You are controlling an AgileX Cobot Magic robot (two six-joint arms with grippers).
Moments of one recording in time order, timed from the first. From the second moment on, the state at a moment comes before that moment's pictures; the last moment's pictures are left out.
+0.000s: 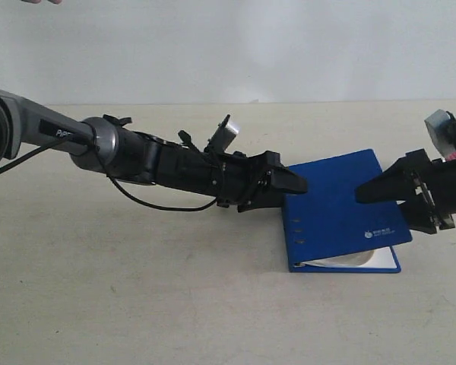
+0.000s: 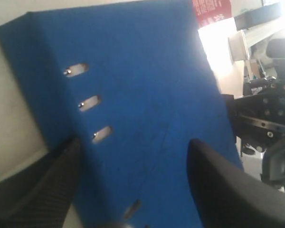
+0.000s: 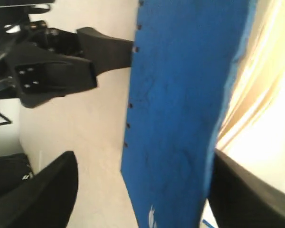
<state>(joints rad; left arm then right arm) -0.50 2.42 -1.51 -1.74 0.89 1.19 -0.27 2.04 -0.99 1.23 1.18 -1.20</state>
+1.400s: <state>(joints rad) -0.33 2.48 -1.53 -1.75 1.11 1.25 -0.26 2.04 -0.99 1.24 1.16 -1.50</state>
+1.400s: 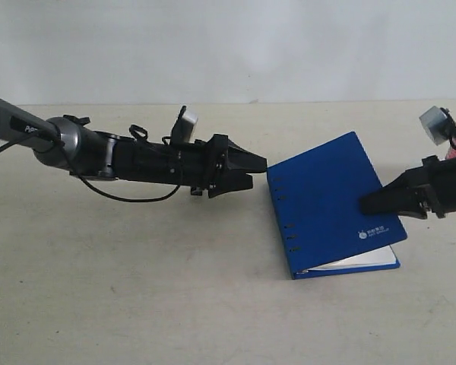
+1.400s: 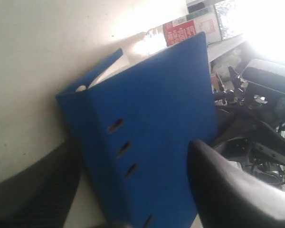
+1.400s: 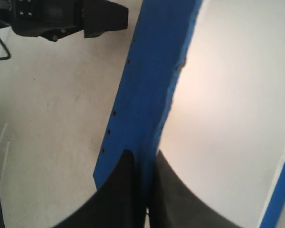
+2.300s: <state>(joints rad) -0.32 2.50 -1.58 -1.73 1.17 1.22 -0.31 2.04 -0.99 1.30 0.98 -1.43</state>
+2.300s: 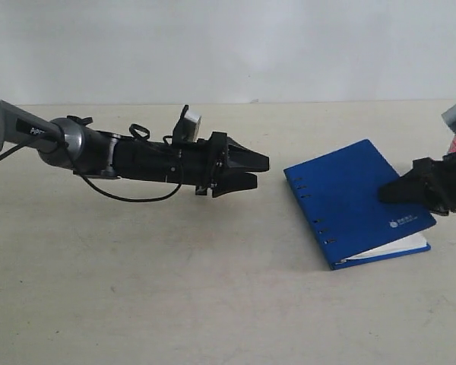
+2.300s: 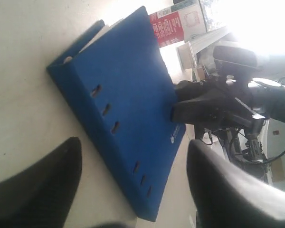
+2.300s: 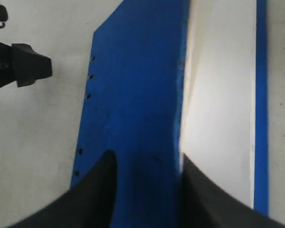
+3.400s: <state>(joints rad) -0.30 2.50 -1.58 -1.72 1.12 1.17 -0.23 2.05 -0.99 1.55 1.17 -1.68</state>
